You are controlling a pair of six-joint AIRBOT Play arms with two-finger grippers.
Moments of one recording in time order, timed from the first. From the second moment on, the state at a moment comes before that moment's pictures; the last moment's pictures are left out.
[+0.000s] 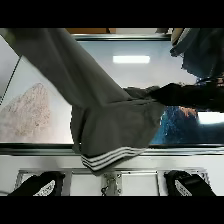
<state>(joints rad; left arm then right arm) -0.16 -1.15 1.91 1.11 -0.99 -1.43 0.16 -0.86 1.26 -0.98 1.27 1.68</state>
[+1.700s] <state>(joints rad) 0.15 -1.06 0.50 0.96 -0.95 -1.62 0.00 -0.97 1.19 -1.16 1.03 1.69</state>
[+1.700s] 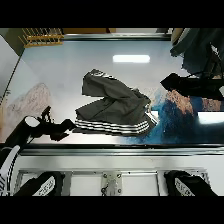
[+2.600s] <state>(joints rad) -0.05 -1.07 0.37 0.73 -0.48 -1.80 0.00 -0.97 1.18 -1.15 1.07 1.69</state>
